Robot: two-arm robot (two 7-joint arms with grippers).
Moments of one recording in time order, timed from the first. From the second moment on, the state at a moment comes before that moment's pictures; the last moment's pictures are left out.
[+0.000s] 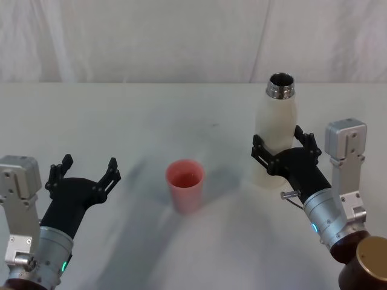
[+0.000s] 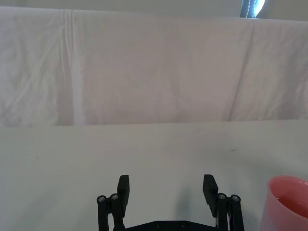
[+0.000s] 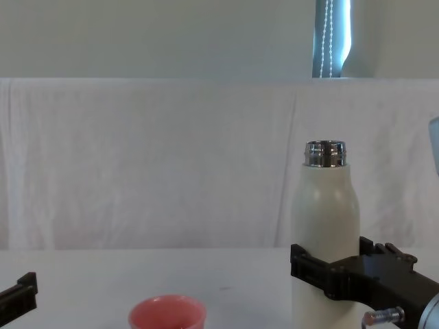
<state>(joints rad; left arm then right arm) 0.27 0.24 0.04 -1.85 -0.25 -0.02 -0.02 0.03 0.03 -0.25 -1.58 0.05 -0.02 0.12</state>
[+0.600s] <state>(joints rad) 0.27 0.24 0.04 -1.85 -0.25 -0.02 -0.02 0.08 0.03 -0.25 -1.53 0.05 -0.02 0.12</state>
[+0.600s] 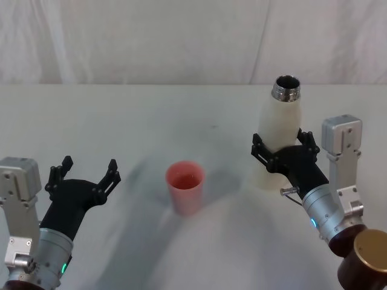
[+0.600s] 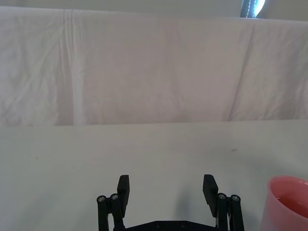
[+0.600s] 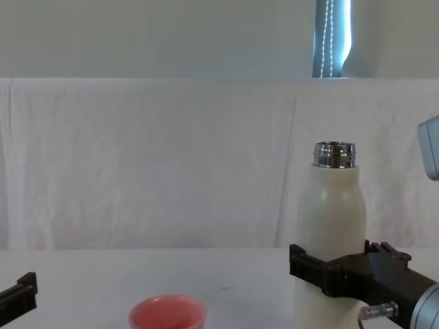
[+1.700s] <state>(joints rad) 0.27 0.24 0.04 -1.85 -0.25 -0.02 -0.02 0.12 0.05 -0.28 -1.54 0.01 0.01 0.13</state>
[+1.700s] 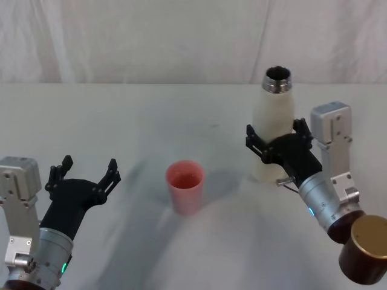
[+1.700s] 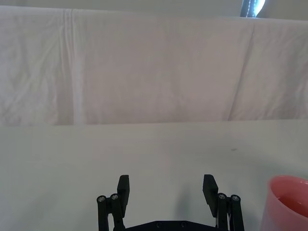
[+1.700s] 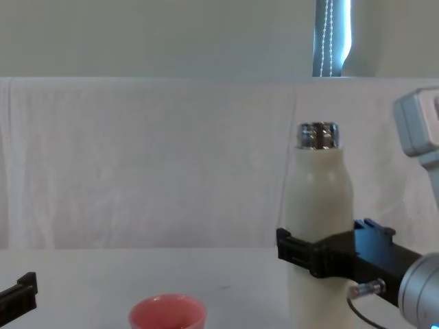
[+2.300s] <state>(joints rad) 0.27 0.24 0.04 -1.85 -0.25 -0.02 -0.02 0.16 0.14 -0.37 -1.62 -0.23 0.04 0.14</state>
